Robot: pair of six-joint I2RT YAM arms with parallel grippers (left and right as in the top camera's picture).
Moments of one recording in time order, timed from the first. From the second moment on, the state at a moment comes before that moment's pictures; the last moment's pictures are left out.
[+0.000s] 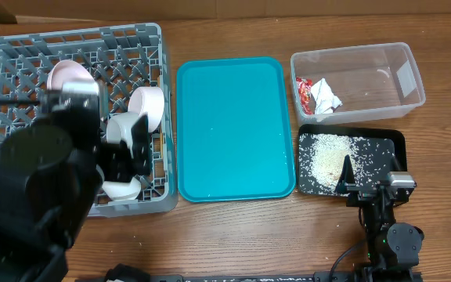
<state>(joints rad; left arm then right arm) -0.33 1.02 1.73 -1.26 -0.19 -0.15 0.03 0.01 0.02 -0.03 0.05 0.05</state>
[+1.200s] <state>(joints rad) -0.26 0.05 0.32 -0.10 -0.08 -0.10 0.03 0.01 0.02 -0.03 0.05 0.05</state>
